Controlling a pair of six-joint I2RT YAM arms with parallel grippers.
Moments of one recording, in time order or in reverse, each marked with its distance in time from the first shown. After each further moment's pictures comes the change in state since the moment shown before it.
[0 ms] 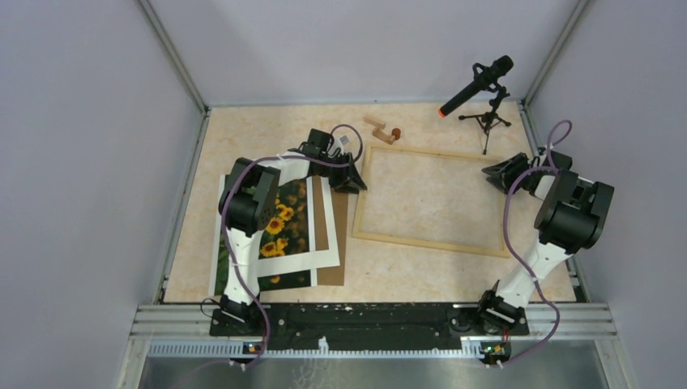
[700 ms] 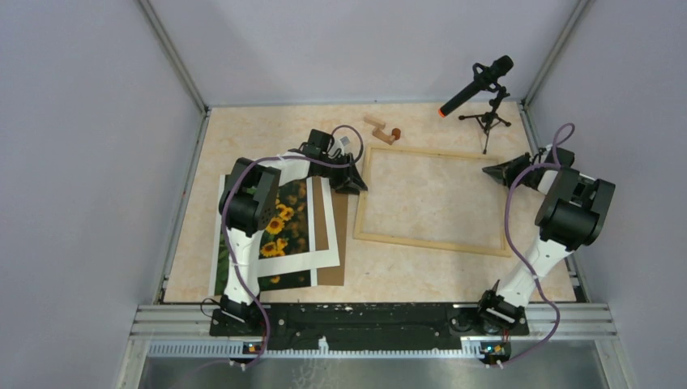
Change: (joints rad) left arm -0.003 0.002 -0.002 0.000 0.019 -0.008; right arm -0.003 0.040 0.111 -0.146 -0.074 0.138
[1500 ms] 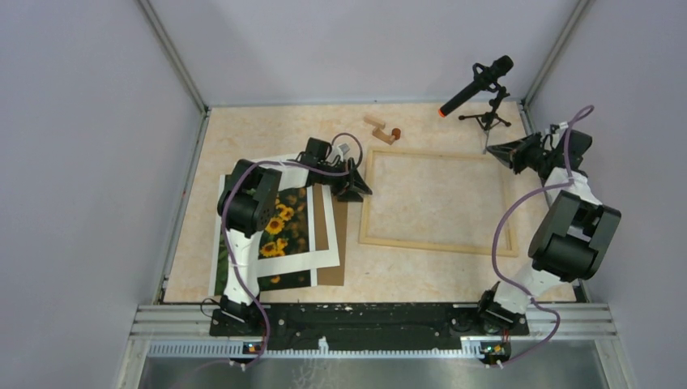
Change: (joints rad) left arm 0.002 -0.006 -0.116 0.184 0.140 -0.133; right arm 0.014 -0.282 -0.023 -0.020 -0.093 0.116
